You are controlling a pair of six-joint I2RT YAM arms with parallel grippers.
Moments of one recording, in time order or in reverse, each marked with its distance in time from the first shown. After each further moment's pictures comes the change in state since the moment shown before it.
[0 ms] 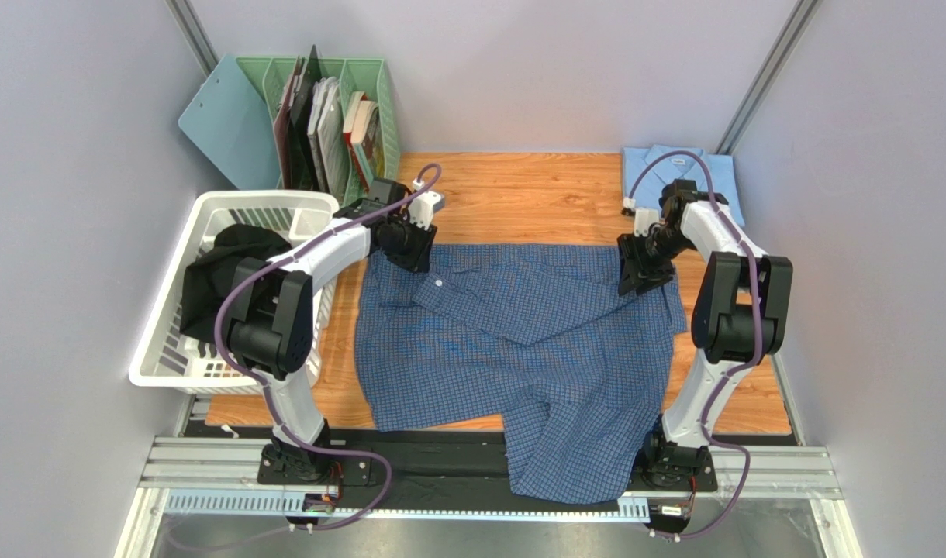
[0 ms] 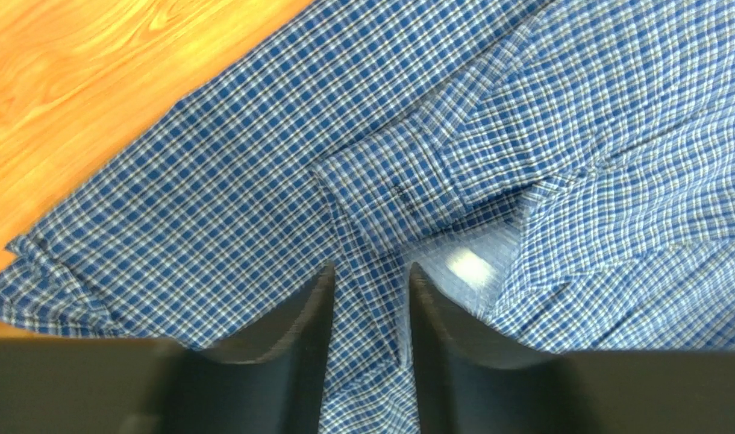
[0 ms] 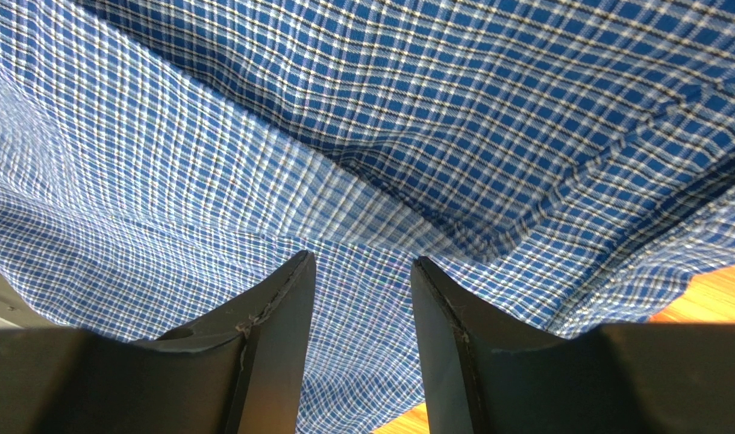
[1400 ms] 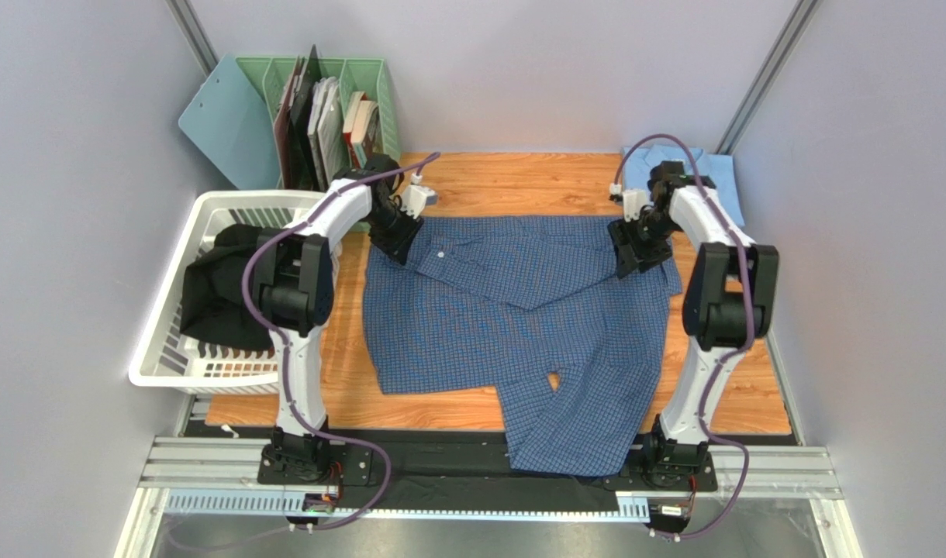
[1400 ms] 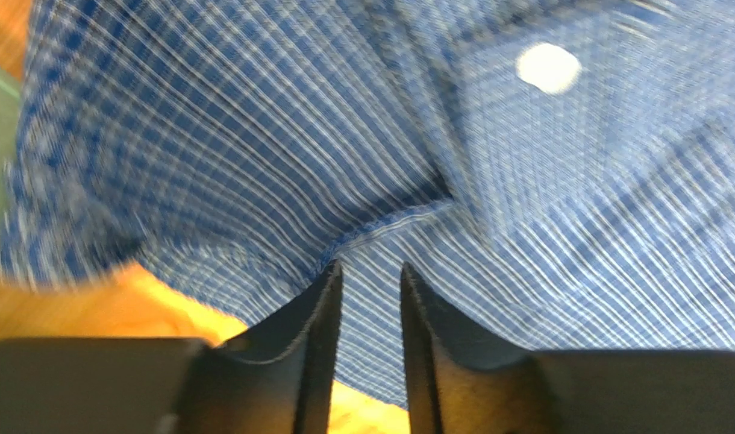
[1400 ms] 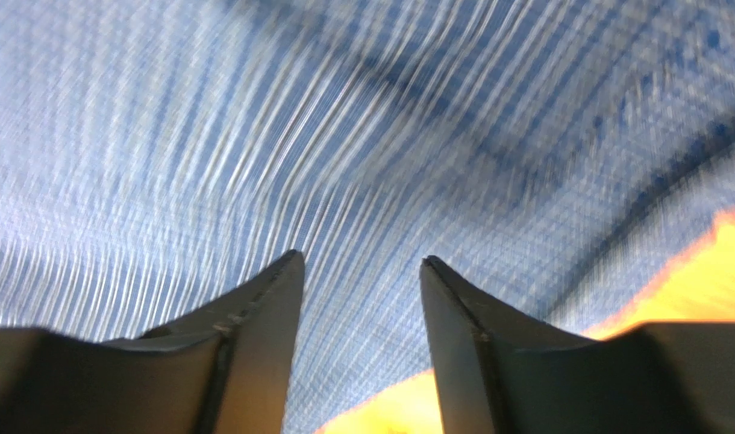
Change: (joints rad) left arm 0.097 0.380 0.519 -0.487 -0.063 0.259; right arm 0.050 0.163 0.208 0.010 0.124 -0.076
